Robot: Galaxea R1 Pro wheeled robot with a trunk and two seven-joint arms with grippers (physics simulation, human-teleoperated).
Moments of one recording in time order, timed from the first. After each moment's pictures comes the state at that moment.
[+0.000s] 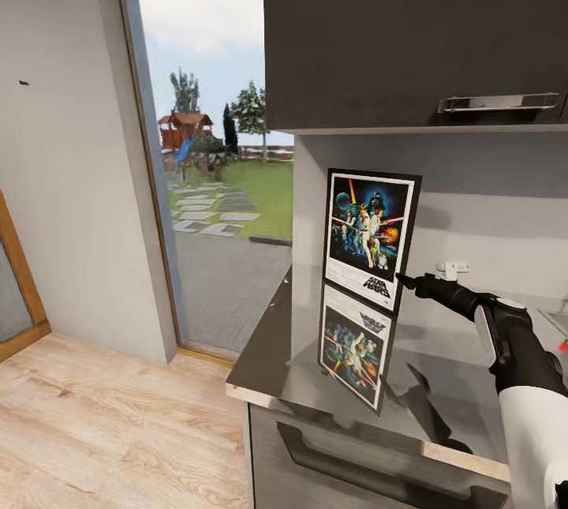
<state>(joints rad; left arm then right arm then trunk) 0.03 0.10 0.27 -0.58 0.00 -0.06 -0.09 -0.77 -0.21 -0.35 -1.00 0.06 0.43 0.65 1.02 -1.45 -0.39</state>
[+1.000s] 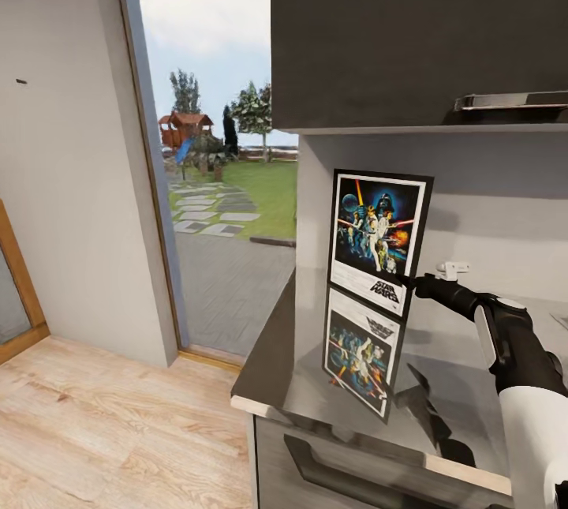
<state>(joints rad) 0.03 0.10 0.27 -0.58 0.00 -0.06 -0.09 -0.77 -0.21 -0.35 -1.00 0.06 0.43 0.65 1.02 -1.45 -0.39</state>
